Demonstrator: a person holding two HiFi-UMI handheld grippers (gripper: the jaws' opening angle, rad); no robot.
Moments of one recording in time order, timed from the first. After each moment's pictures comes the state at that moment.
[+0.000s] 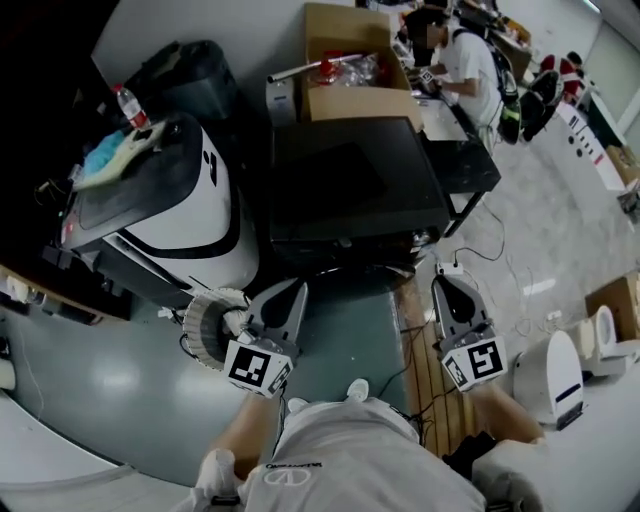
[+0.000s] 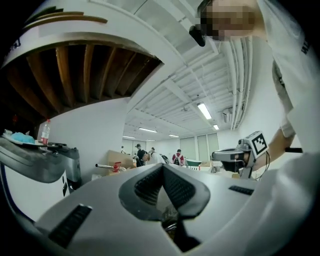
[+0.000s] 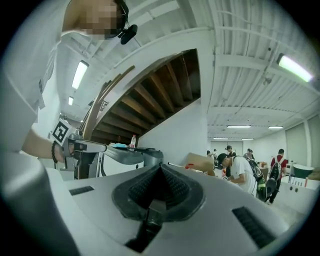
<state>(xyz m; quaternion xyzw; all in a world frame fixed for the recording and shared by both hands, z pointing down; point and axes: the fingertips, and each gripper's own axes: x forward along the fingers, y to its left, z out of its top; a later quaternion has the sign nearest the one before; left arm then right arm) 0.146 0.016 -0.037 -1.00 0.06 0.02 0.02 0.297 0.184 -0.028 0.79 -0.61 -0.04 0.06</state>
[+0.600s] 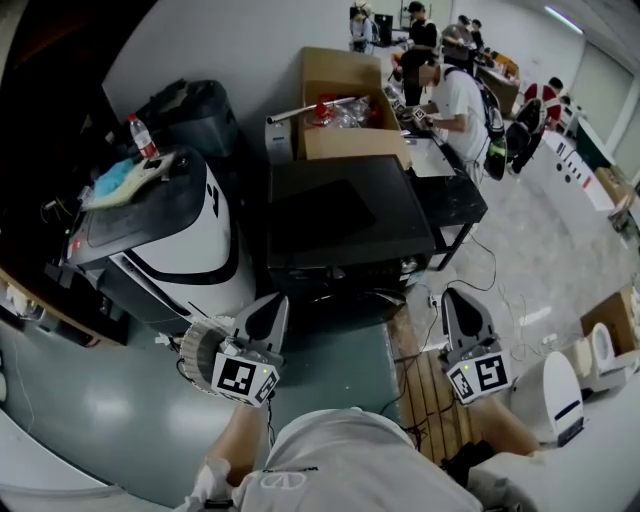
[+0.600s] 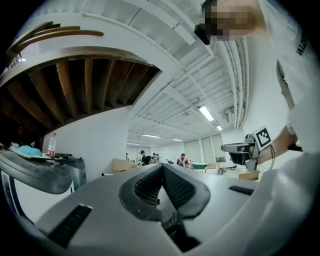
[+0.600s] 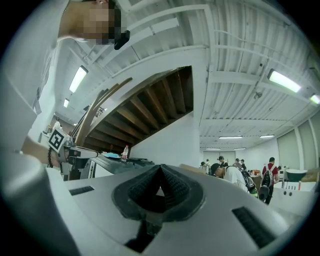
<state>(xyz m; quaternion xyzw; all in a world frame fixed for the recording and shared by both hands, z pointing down) 0.120 0.017 -0.072 -0.99 0.08 0.06 0.05 0.302 0.235 -0.084 0.81 -0.57 -0.10 0.03</state>
